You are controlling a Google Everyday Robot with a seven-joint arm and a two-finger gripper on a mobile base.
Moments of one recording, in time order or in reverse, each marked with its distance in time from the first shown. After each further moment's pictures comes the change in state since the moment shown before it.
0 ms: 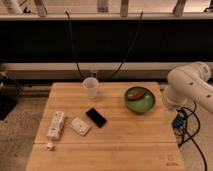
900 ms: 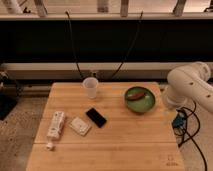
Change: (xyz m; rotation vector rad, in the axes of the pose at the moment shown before) arm 0.000 0.000 0.000 0.000 0.000 0.000
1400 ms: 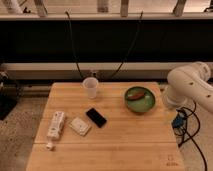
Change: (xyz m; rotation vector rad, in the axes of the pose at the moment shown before) arm 0.000 0.000 0.000 0.000 0.000 0.000
